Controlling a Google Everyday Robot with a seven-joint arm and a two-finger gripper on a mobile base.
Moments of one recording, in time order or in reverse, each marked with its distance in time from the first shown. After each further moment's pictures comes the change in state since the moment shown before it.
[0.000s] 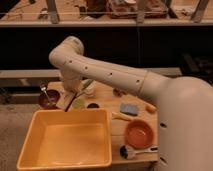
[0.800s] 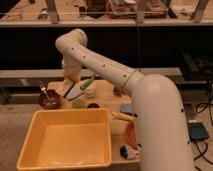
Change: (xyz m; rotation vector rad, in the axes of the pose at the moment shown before) arm 0.058 -0.030 0.038 0.051 -0.037 0.078
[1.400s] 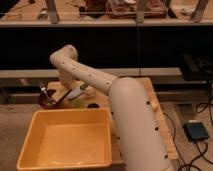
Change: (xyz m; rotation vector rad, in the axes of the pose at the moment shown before) arm -0.002 -0.030 0.114 -0.055 0.005 0.176
